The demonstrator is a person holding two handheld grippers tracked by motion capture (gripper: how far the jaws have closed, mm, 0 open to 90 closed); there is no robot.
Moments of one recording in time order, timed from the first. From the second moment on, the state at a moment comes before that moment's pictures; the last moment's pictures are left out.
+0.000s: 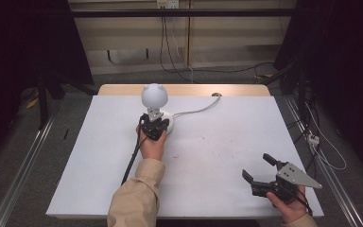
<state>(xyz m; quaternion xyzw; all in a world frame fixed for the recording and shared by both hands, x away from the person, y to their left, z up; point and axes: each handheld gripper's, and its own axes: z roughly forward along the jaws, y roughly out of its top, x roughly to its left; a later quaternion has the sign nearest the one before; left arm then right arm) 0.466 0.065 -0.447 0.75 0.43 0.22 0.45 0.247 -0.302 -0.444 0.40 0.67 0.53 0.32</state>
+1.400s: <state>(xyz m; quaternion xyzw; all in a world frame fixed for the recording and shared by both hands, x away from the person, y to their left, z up) 0.471 0.039 -0.453 0.73 0.45 0.29 0.43 0.247 -0.300 -0.443 0.40 0.67 0.54 0.31</state>
